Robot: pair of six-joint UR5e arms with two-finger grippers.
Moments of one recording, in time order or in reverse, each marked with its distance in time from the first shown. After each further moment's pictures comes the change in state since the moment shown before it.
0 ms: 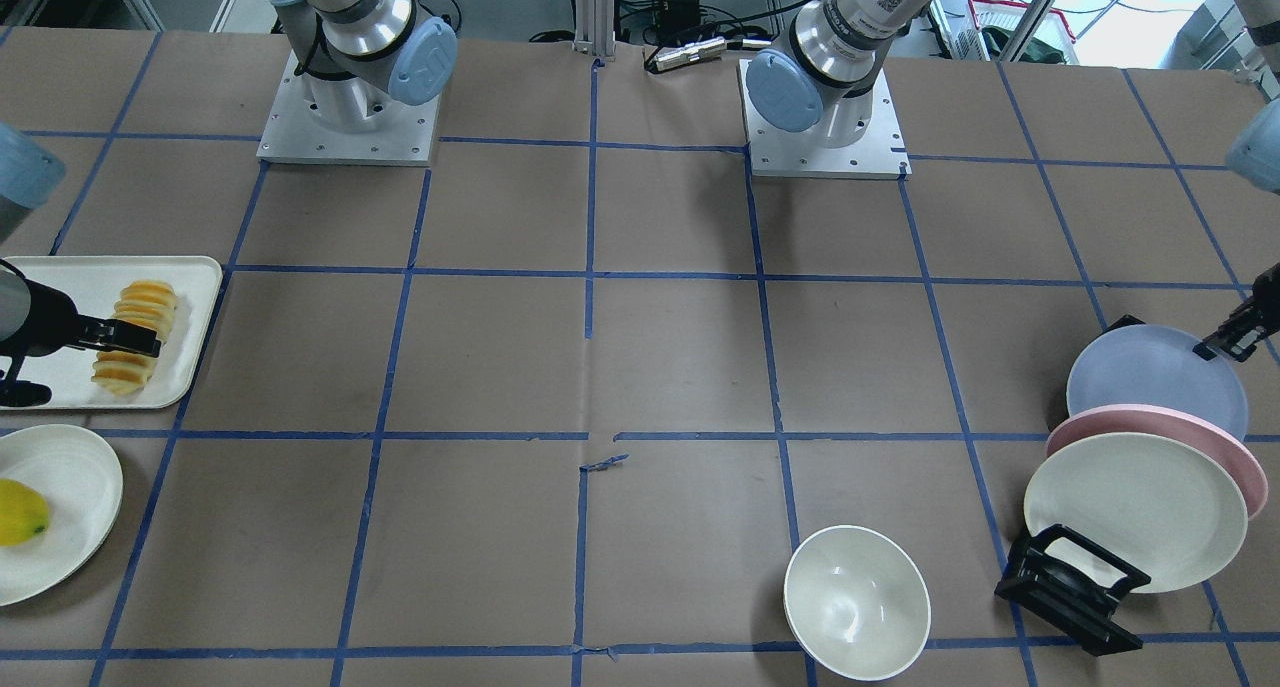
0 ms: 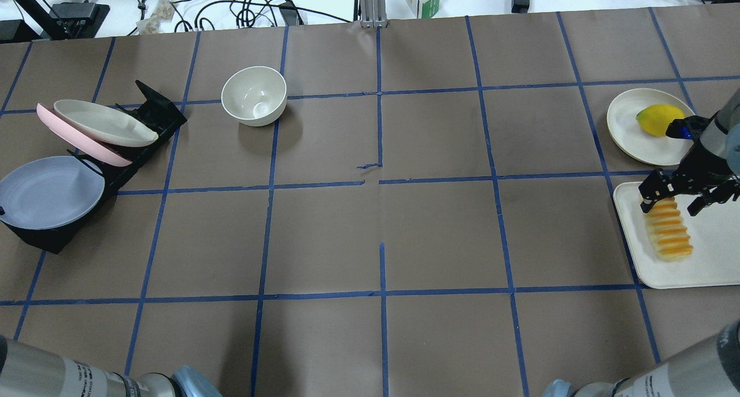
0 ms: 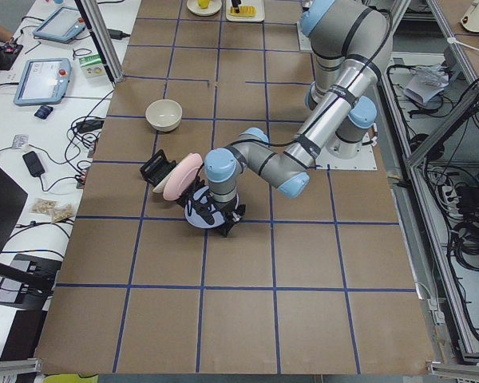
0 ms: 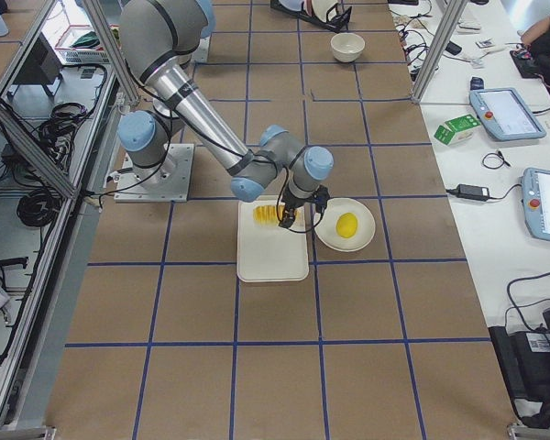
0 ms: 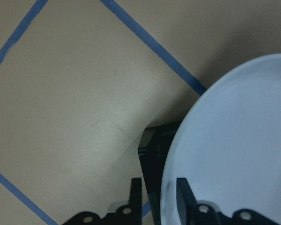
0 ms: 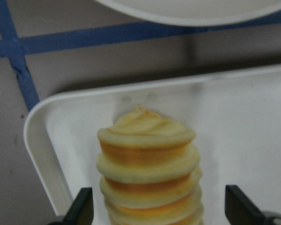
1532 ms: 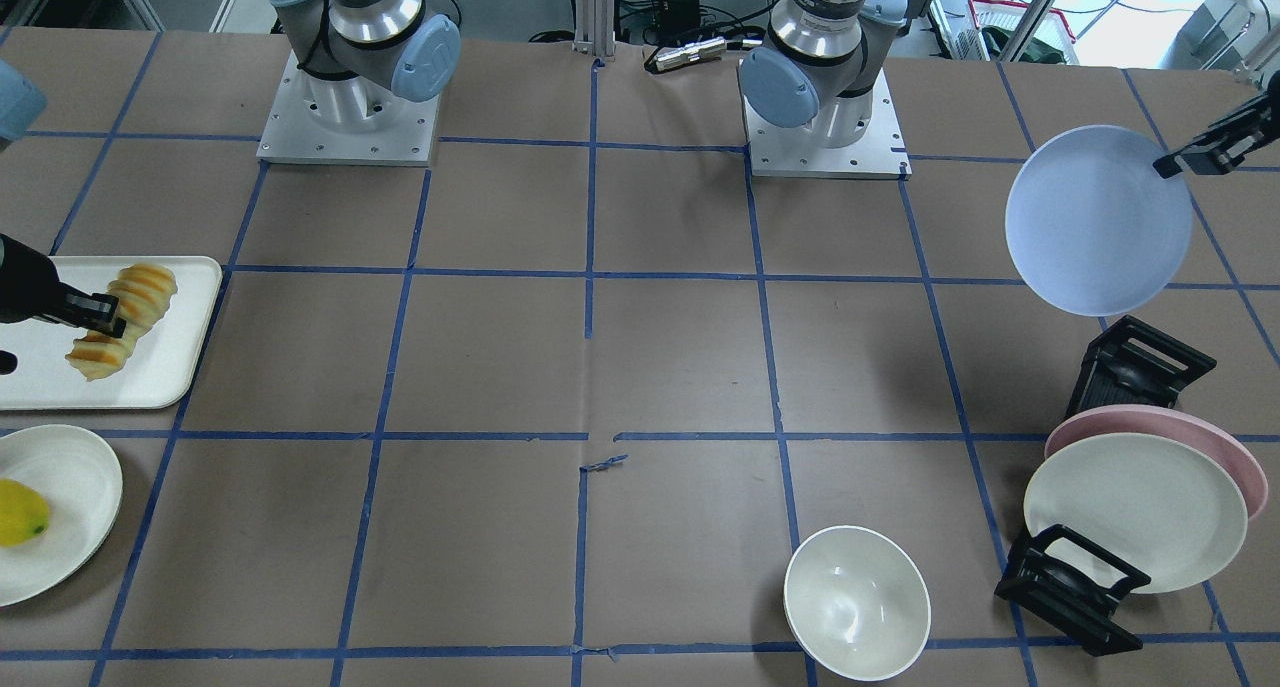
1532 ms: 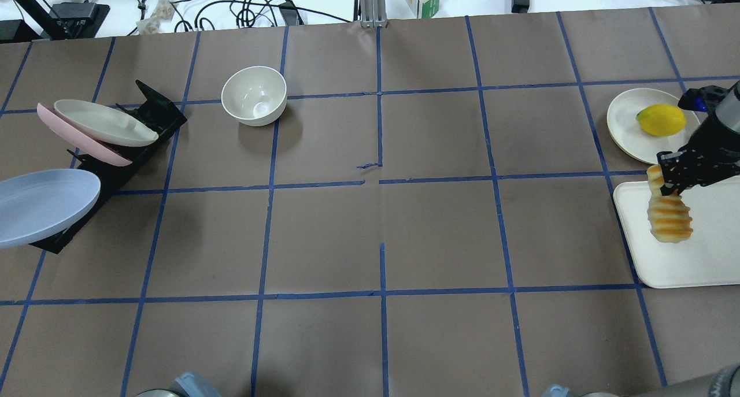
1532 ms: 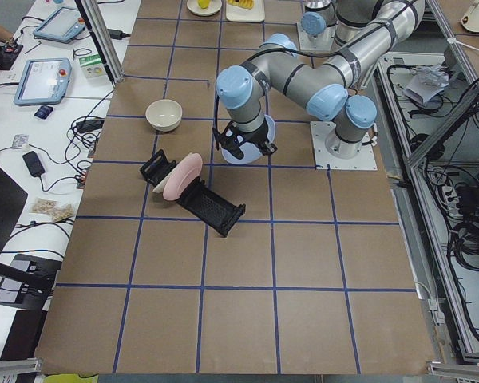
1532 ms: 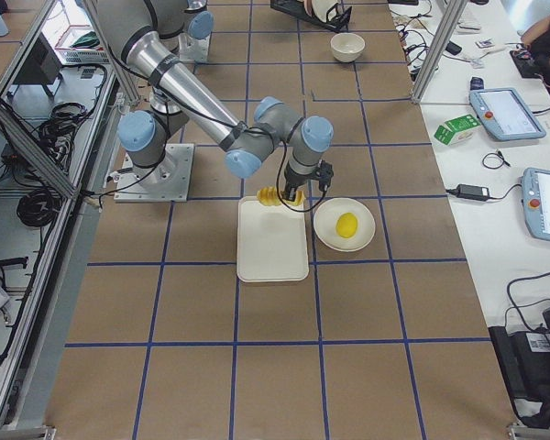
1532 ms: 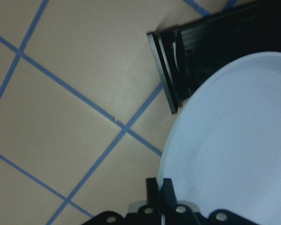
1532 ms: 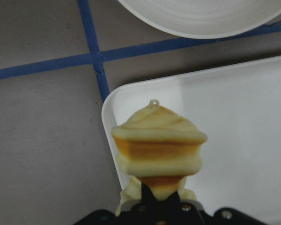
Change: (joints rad) left arm -0.094 0.350 0.149 -0.887 -0.047 -0.111; right arm 0.068 -0.160 -0.052 0.147 0.063 0.113
